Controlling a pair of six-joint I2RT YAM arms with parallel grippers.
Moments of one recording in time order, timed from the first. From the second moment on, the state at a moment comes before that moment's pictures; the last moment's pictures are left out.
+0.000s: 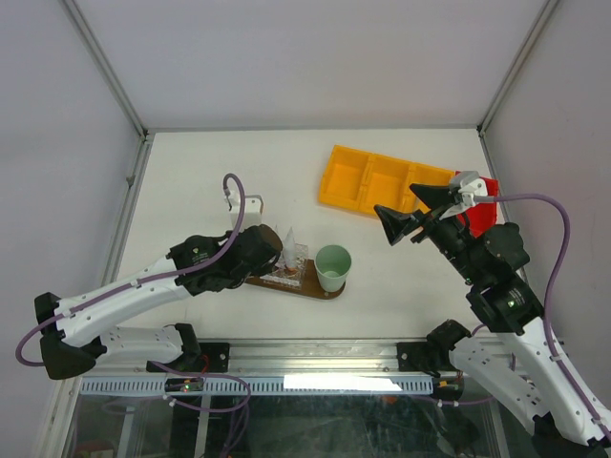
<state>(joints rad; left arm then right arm) -1.10 1.11 1.13 -0.99 -0.60 -0.92 0.56 0.56 0.85 -0.18 -0.06 0.10</state>
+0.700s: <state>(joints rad) -1.10 1.05 1.08 -0.98 -0.57 -0.92 0.56 0.56 0.84 -0.17 -0.06 0.10</state>
